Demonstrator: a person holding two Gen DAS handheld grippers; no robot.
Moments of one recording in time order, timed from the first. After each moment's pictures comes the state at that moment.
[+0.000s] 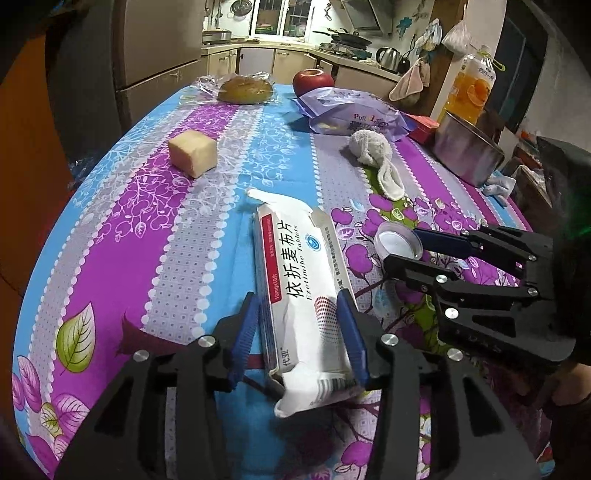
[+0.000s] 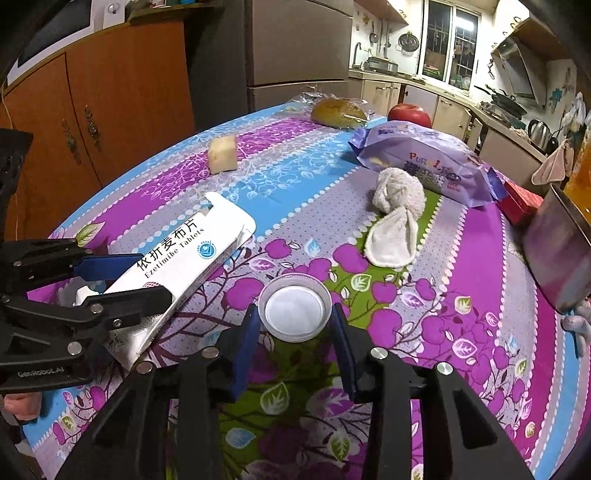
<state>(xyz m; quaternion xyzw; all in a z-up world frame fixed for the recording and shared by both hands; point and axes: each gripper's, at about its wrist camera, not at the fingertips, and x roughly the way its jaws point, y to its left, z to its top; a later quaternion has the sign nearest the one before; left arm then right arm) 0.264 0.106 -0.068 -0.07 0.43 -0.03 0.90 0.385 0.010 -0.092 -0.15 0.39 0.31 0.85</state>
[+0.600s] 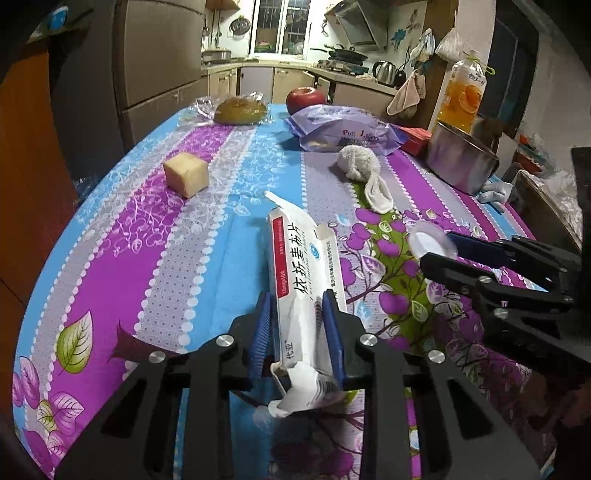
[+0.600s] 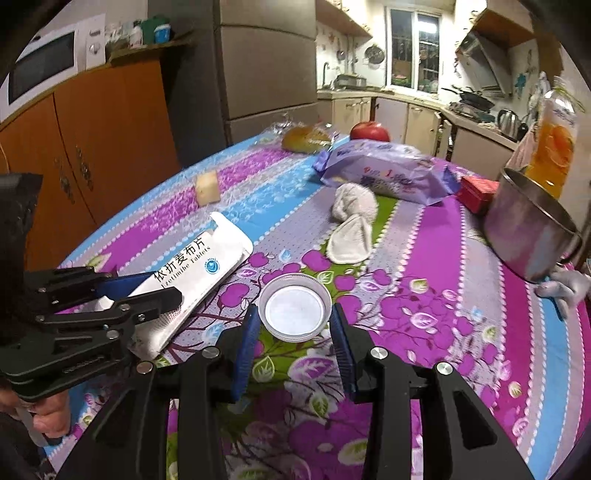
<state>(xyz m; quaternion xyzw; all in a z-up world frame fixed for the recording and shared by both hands) 0.255 0.089 -0.060 -0.05 0.39 -0.02 0.92 0.357 -0.032 -0.065 -0.09 0.36 0.27 0.89</state>
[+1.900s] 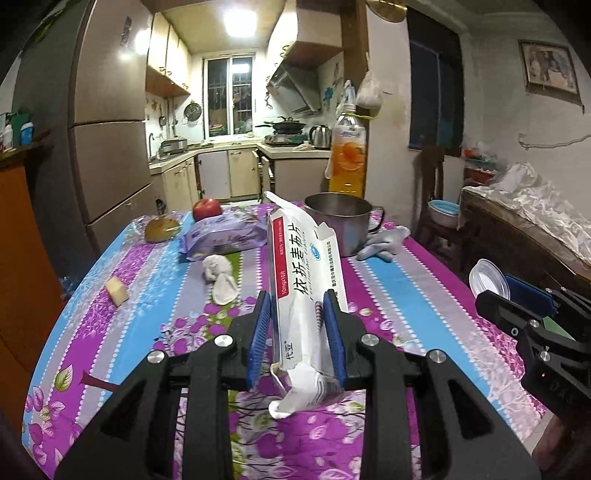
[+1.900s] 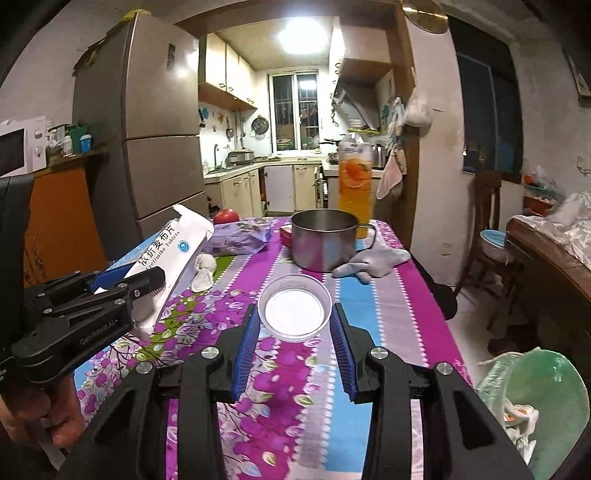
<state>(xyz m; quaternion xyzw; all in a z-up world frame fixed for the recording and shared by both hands) 0.187 -0.084 0.030 0.02 0.24 -0.08 0.97 0.190 -0.237 0.023 0.00 0.23 0.08 0.97</state>
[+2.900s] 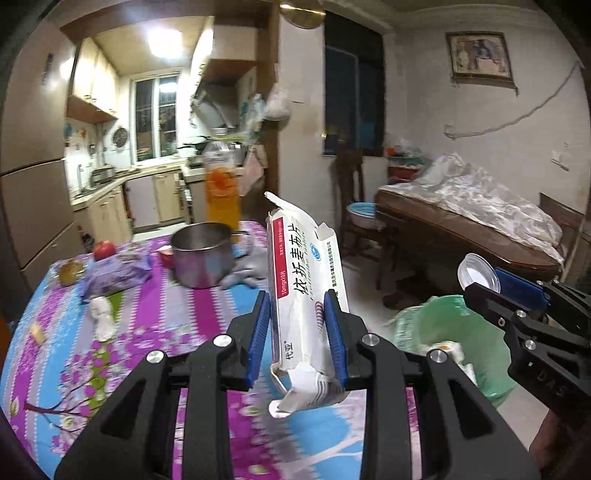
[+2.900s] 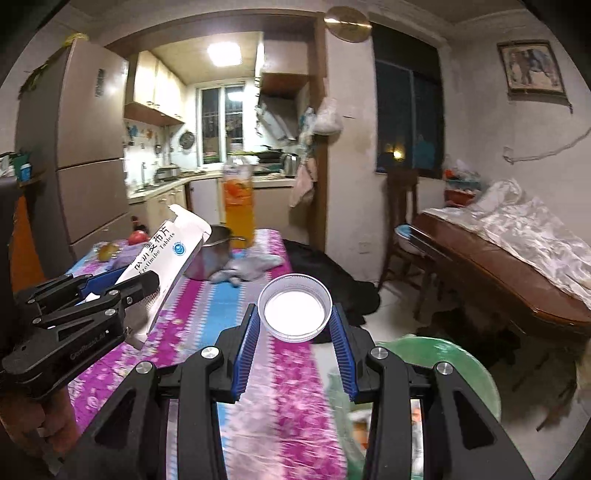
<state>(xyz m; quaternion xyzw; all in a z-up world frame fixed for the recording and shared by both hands) 0.161 -0.235 0.050 0.05 0.22 -0.22 0.95 0.101 -0.392 0.058 0.02 0.21 -0.07 0.97</state>
